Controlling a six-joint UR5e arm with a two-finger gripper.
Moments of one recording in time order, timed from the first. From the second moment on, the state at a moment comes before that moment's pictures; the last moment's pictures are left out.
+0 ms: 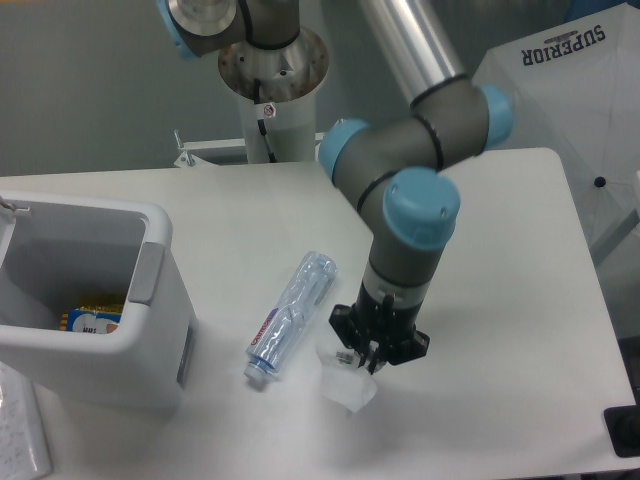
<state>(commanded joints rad) 2.49 -1.96 -1.44 -1.03 1.20 0.75</state>
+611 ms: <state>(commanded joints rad) 2.47 -1.75 -1.43 -1.02 0.88 0.54</state>
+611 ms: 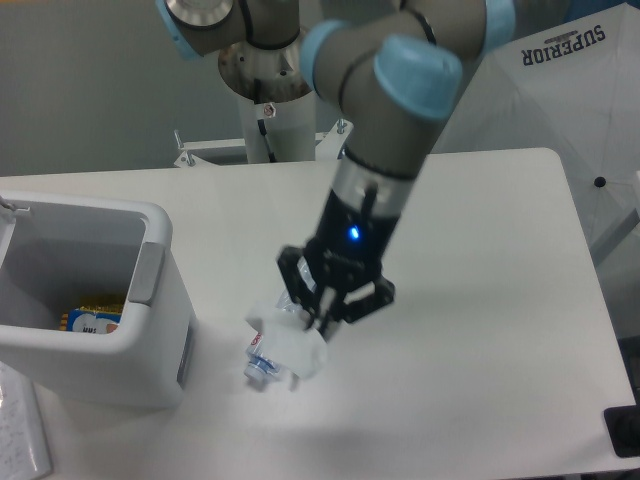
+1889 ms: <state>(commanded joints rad) 2.23 -1.70 -1.54 -0.98 0.85 0.51</state>
